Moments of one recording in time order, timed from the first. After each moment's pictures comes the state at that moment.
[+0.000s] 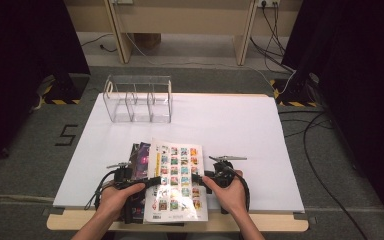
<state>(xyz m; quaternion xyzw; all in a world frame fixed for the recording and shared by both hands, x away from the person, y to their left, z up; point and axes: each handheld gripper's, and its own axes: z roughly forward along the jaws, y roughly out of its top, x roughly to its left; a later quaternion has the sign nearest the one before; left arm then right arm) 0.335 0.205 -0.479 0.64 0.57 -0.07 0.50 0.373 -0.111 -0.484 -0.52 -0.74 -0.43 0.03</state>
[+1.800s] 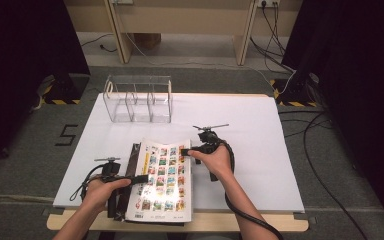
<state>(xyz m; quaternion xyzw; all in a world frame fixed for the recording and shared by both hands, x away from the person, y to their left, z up) 0.353 0.249 -0.483 0.67 0.56 -0.08 0.48 0.460 -0.070 -0.452 -0.48 -0.77 -0.41 0.06</state>
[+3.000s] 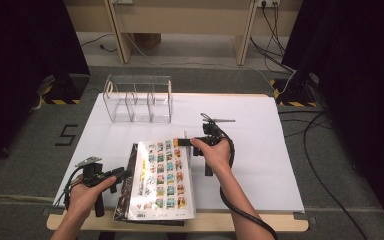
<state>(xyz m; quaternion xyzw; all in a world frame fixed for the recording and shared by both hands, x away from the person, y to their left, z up) 0.336 0.284 -0.468 0.65 0.58 0.05 0.49 0.460 -0.072 -0.419 -0.51 -0.69 -0.49 0.14</state>
